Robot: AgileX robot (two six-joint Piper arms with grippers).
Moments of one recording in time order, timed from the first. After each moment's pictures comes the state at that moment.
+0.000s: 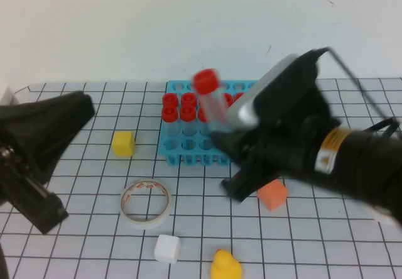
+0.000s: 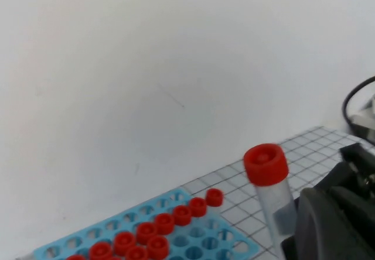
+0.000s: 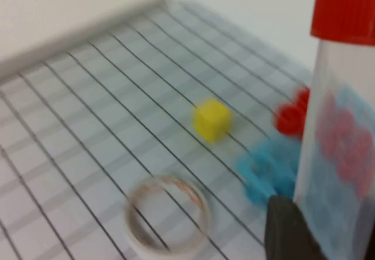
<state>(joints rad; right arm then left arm) 0.78 1.43 -0.95 0.10 0.00 -0.19 -0.11 0.74 -0.65 -1.67 0.61 1.56</state>
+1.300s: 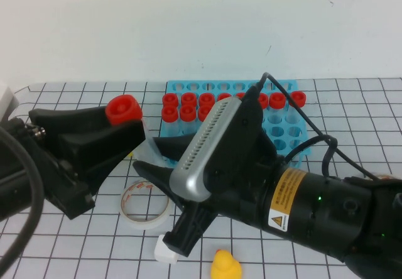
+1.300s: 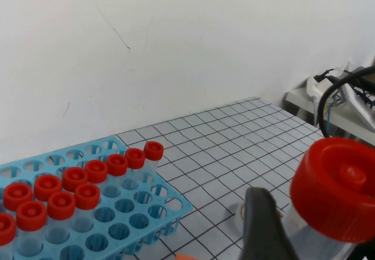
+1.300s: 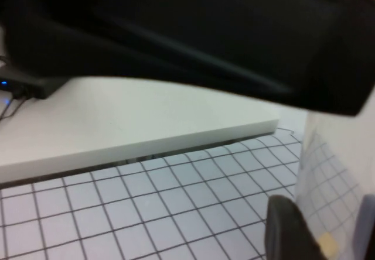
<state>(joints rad) 0.97 1.49 -0.91 -0.19 -0.37 -0.01 -0.11 0.90 -0.66 -1.68 0.77 1.45</state>
